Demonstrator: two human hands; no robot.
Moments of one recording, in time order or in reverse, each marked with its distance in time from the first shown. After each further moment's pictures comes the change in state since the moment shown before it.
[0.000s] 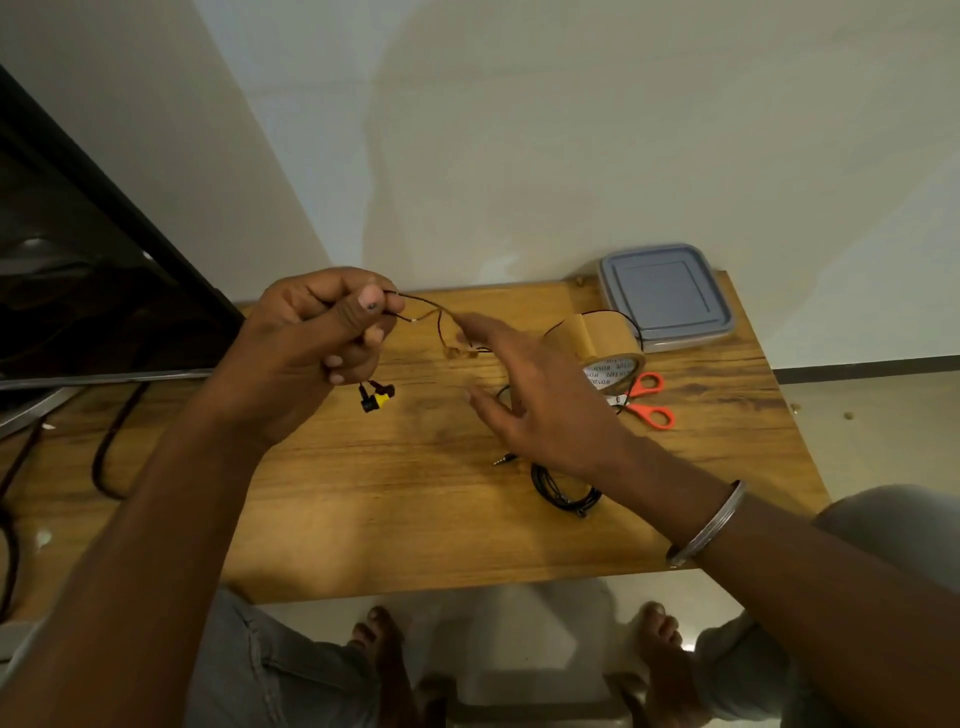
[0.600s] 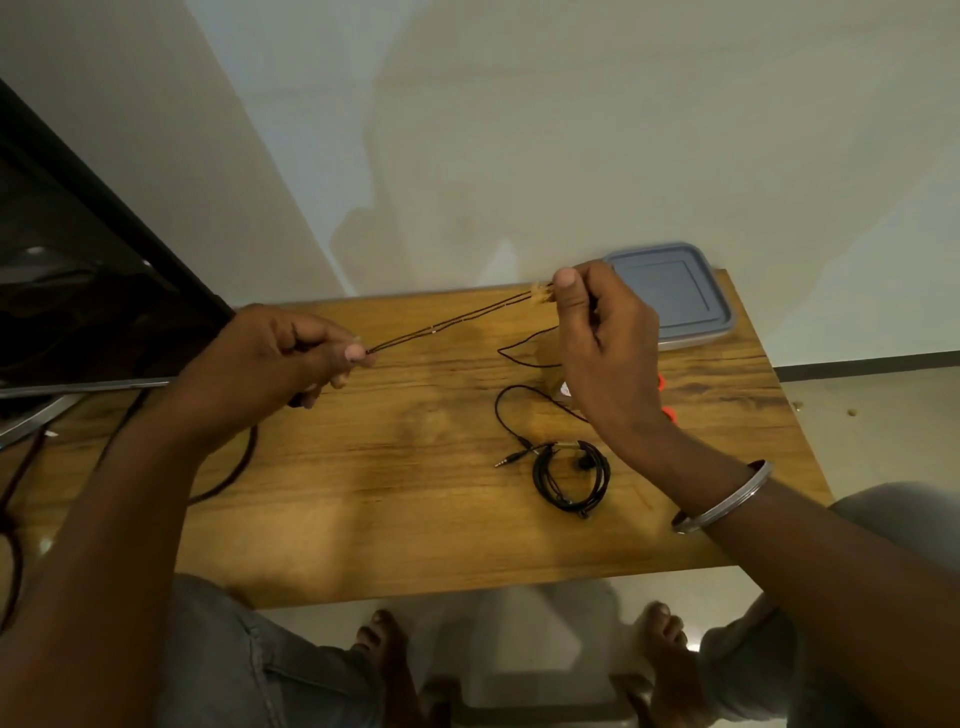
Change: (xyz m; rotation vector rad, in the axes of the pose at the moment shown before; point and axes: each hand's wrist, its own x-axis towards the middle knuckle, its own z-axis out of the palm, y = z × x) left_hand -0.011 0.007 -0.031 0.608 0.099 -0.234; right_hand 0.010 0.006 -0.024 0.279 0.624 0.254
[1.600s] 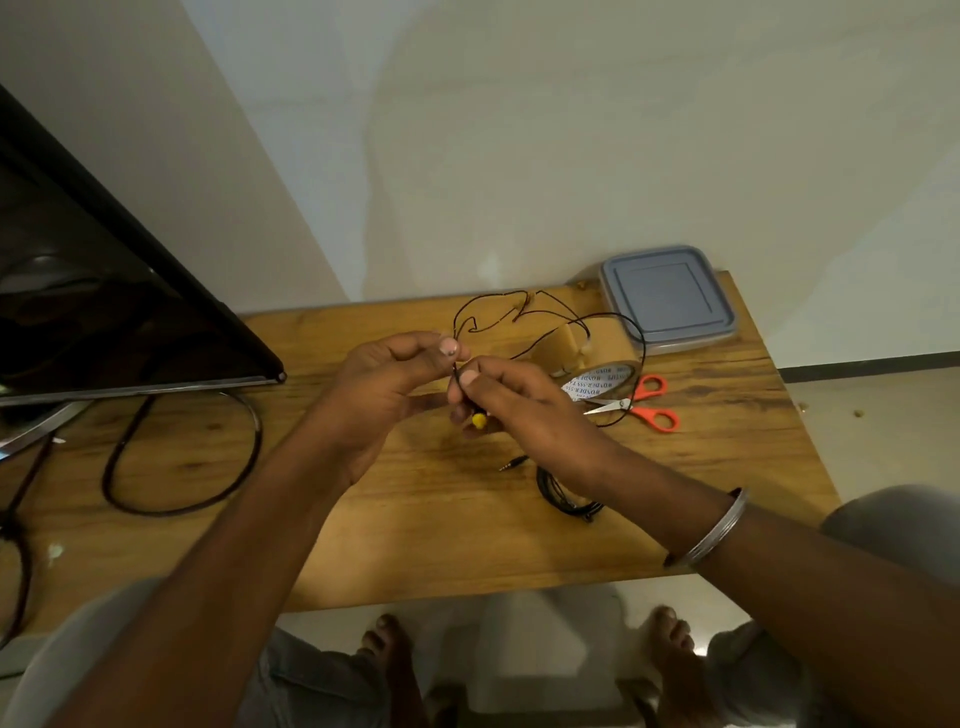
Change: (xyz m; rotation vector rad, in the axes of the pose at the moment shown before) left_hand 0.011 0.013 0.082 -0.534 -0.003 -0.176; right_hand -0.033 -0.017 0.024 0.459 -0.707 0.429
